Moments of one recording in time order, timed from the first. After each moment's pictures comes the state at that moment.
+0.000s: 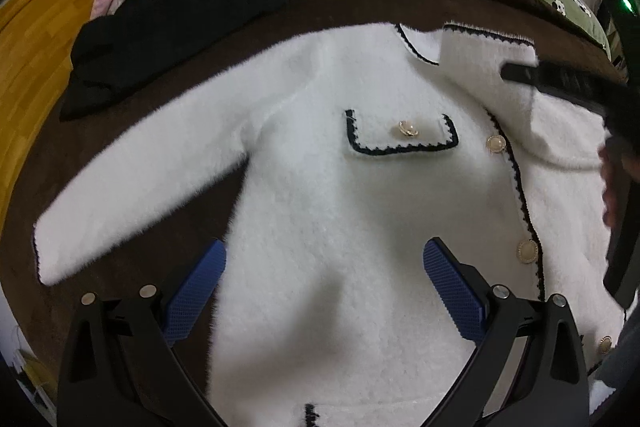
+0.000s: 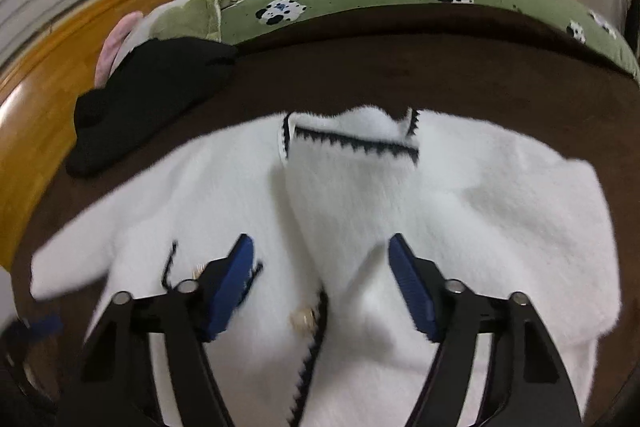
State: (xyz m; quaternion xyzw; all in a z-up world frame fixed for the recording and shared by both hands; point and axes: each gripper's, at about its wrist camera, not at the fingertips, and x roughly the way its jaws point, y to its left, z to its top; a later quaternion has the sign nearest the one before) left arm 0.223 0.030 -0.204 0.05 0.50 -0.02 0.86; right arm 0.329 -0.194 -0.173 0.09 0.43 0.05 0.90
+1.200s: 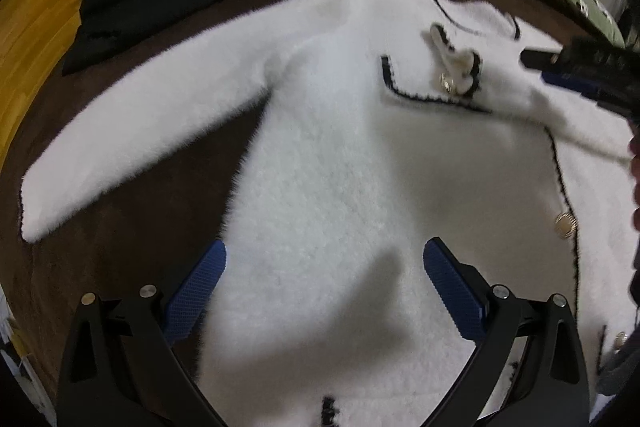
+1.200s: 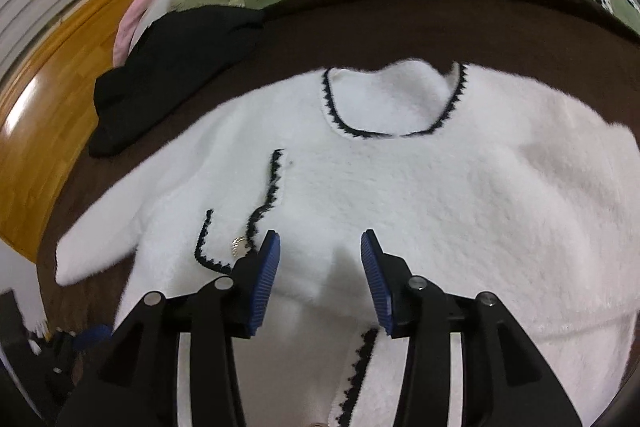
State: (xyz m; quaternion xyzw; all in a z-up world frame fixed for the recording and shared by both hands) left arm 0.210 0.060 -0.233 0.02 0.53 0.01 0.84; right arm 0.319 -0.159 -0.191 0.10 0.48 0.10 0.87
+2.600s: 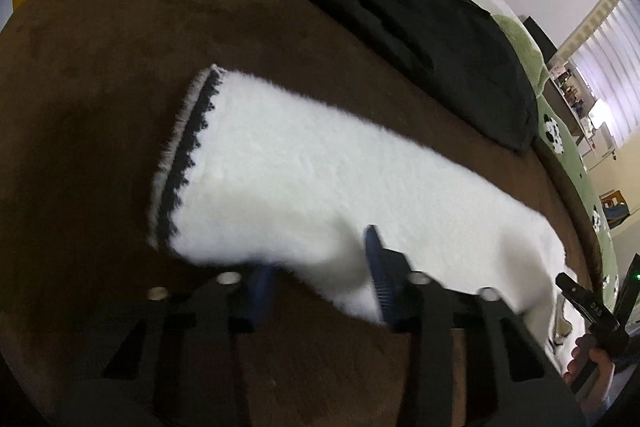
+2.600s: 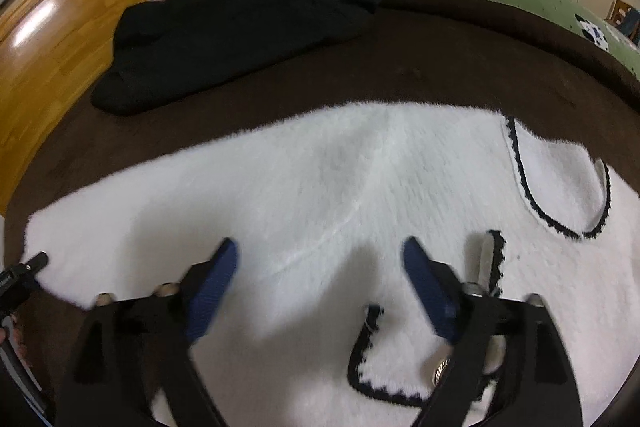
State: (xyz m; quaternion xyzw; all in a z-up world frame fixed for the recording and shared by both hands) left arm 0.193 0.385 -0.267 -0.31 0.40 0.17 0.85; right arm 0.392 0.020 -0.217 -0.02 0.47 0.13 0.87
